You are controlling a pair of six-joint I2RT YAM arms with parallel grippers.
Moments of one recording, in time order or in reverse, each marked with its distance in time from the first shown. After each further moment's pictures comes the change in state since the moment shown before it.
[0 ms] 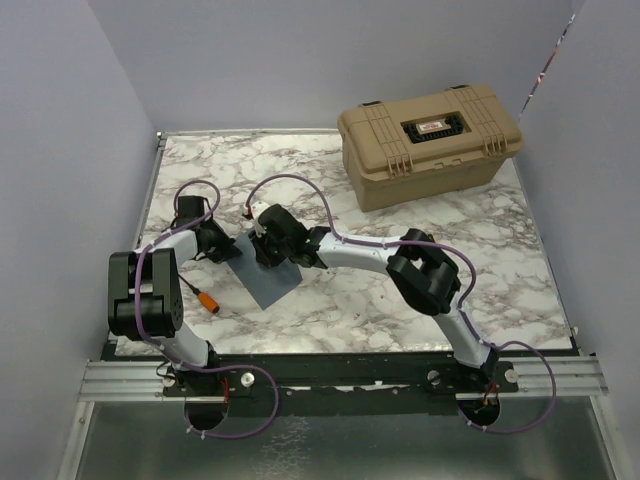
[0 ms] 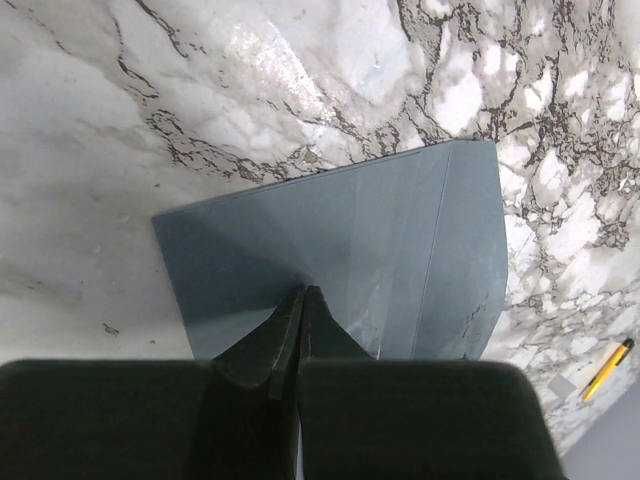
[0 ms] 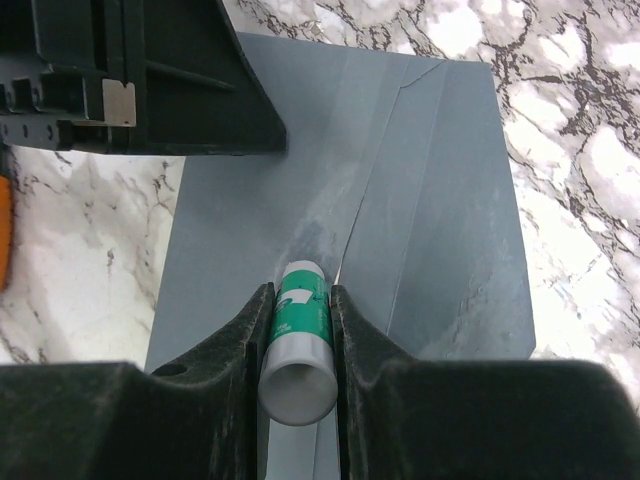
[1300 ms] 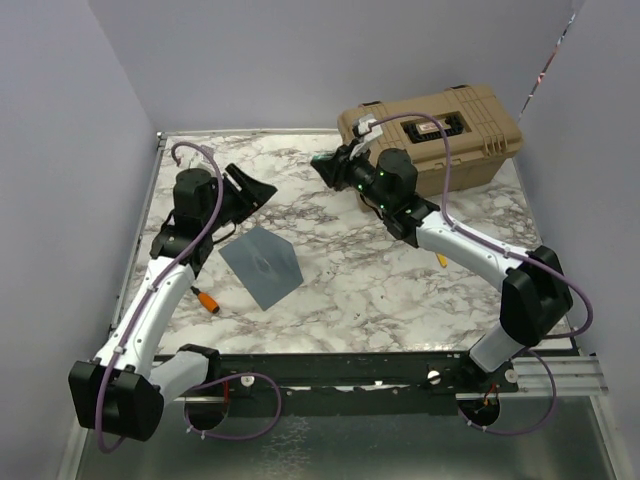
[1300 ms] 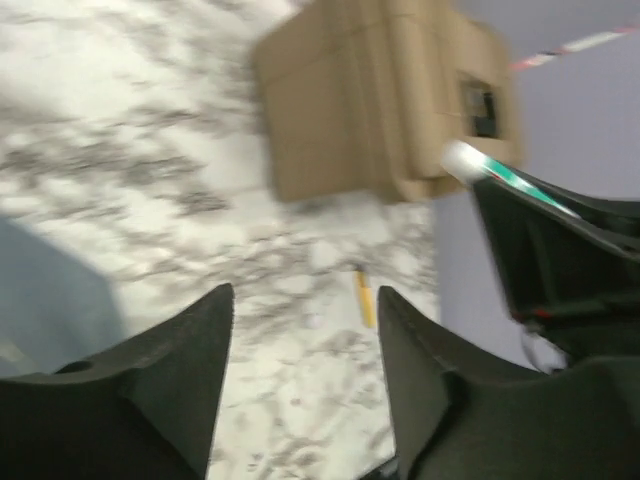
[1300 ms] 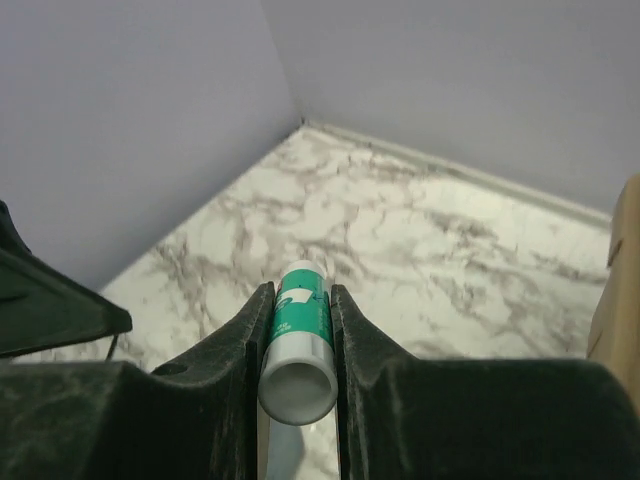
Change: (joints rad) left arm -0.296 -0.538 0.183 0.088 0.065 -0.223; right arm -0.340 -0.606 -0.396 0.560 -0.100 0.019
